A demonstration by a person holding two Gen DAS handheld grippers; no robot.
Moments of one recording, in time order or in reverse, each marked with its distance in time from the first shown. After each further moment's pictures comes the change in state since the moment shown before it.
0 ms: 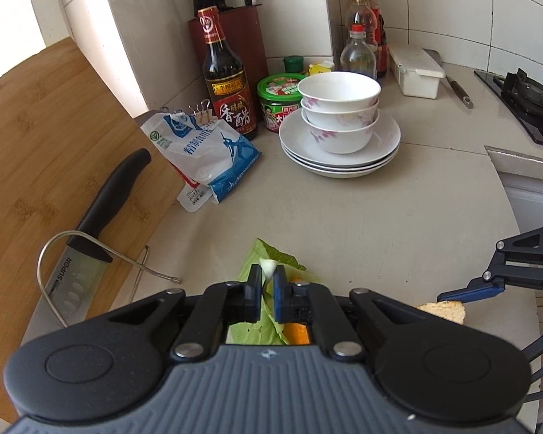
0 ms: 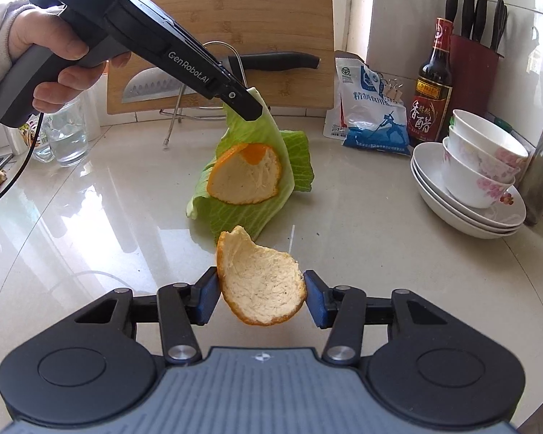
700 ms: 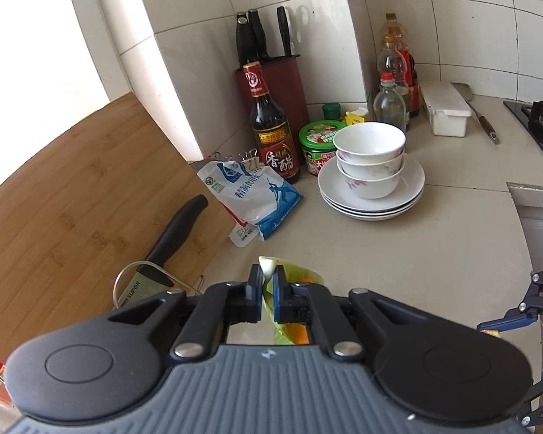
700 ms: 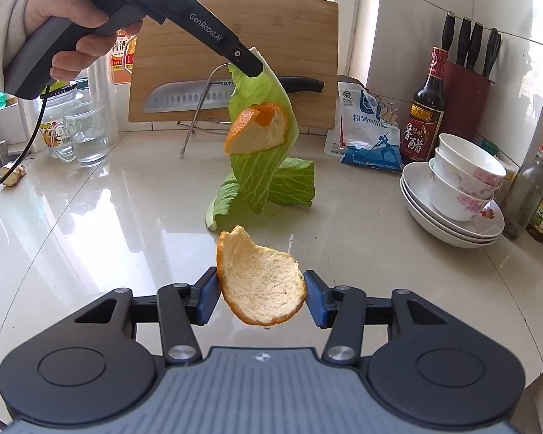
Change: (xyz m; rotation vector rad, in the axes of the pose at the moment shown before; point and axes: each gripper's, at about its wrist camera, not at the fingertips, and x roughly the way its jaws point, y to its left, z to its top) left arm -0.055 -0.007 0.011 -0.029 -0.112 0.162; right arm -0.042 0.008 -0.009 -0.042 -0.035 -0.010
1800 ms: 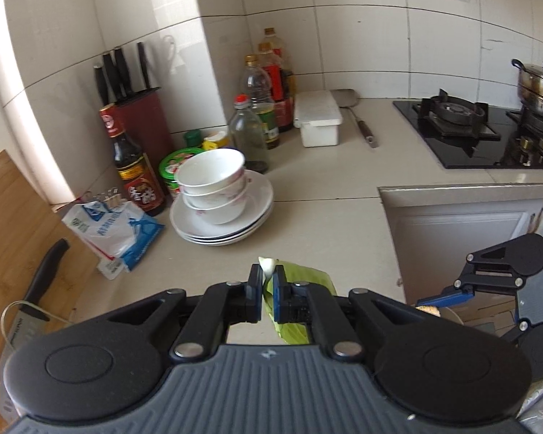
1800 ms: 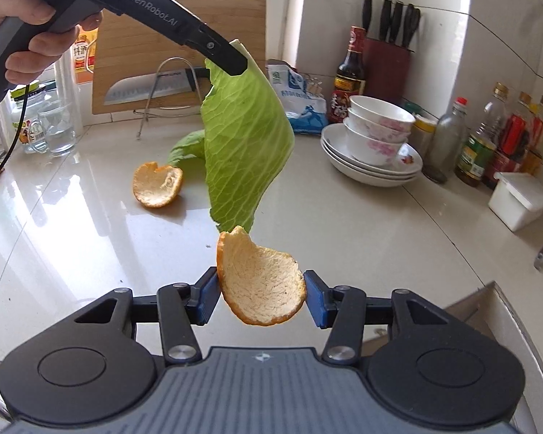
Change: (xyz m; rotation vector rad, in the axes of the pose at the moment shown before) left arm -0.035 -0.118 0.018 0.121 -0.036 -0.315; right arm -0.083 -0.032 -0.064 0.119 0.041 -0.164
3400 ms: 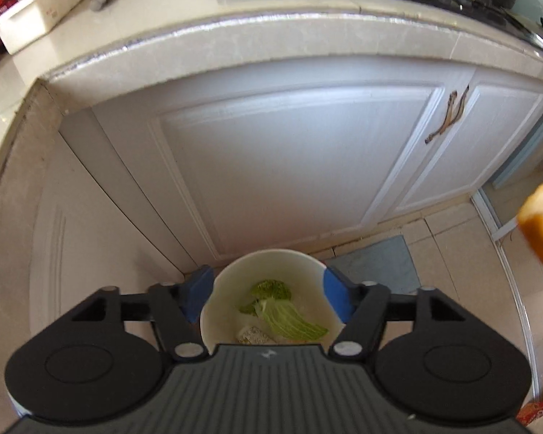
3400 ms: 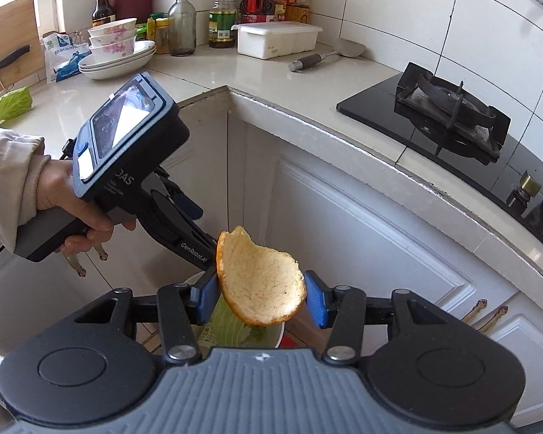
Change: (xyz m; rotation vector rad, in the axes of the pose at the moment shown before) left arm 0.239 -0.291 -0.029 0.174 0.318 -0.346; right arm -0.132 -0.118 -0.192 0.434 0.173 -0.420
